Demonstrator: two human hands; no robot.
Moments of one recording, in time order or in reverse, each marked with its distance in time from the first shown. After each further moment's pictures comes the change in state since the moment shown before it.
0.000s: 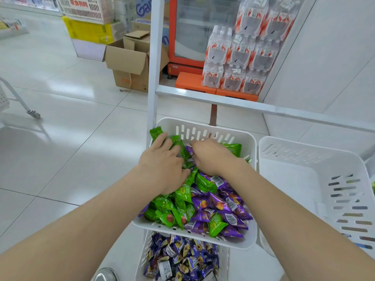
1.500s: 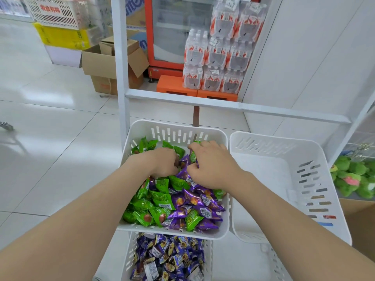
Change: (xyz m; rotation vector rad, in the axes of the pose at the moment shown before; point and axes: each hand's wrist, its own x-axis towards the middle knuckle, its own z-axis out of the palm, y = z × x) left_hand 0.061 0.017 -0.009 -0.542 -0.353 0.091; right_hand -0.083 0.027 -0.009 0.152 0.127 0.149
